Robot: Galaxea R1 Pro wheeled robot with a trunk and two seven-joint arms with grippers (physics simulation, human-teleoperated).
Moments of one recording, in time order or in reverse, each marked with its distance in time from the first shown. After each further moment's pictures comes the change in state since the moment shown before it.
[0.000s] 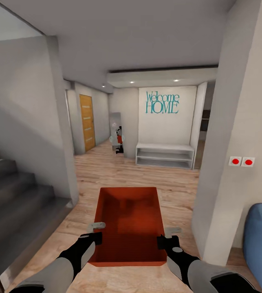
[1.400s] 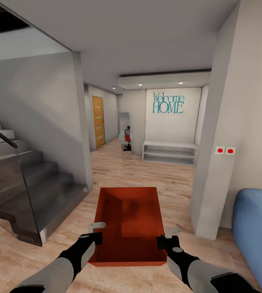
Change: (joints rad) left arm 0.000 -0.001 0.000 0.000 0.000 0.000 0.001; right arm 0.000 -0.001 -0.002 0.000 0.003 0.000 0.000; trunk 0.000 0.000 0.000
